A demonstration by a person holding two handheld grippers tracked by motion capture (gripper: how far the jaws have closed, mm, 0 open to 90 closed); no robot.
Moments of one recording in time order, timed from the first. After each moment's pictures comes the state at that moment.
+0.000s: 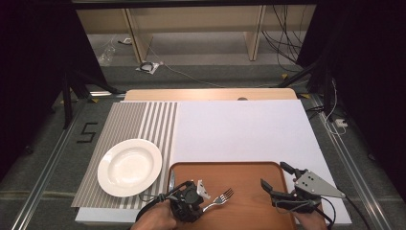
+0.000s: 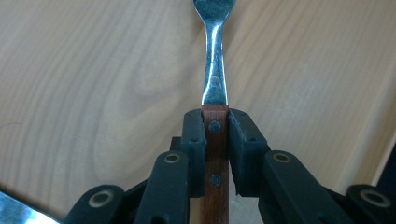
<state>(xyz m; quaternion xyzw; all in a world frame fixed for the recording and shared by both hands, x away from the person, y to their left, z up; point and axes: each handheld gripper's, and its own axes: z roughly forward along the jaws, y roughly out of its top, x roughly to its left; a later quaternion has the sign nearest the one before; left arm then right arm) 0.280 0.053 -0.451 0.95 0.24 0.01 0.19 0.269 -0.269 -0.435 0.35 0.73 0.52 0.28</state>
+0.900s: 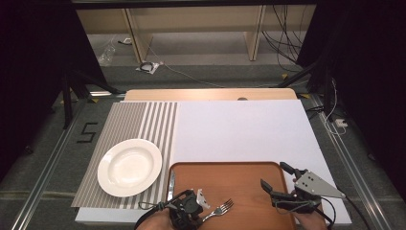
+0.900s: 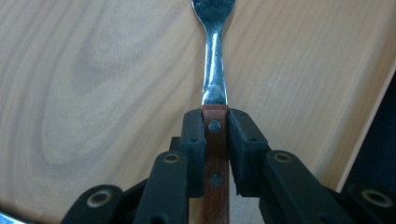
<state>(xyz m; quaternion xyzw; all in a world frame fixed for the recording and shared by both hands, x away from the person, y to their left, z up) 0.264 0.055 -0.460 0.95 0.24 -0.01 0.18 0.269 -0.268 -0.434 0.34 0.73 0.52 0.28</state>
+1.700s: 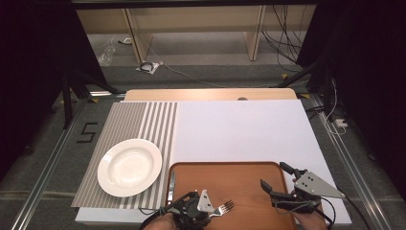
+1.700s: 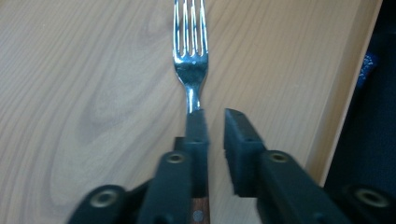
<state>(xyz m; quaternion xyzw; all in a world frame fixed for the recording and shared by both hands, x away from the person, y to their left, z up) 0.250 0.044 -0.446 0.94 0.21 0.02 0.26 0.269 -0.268 -0.434 0.34 0.73 0.52 0.28</state>
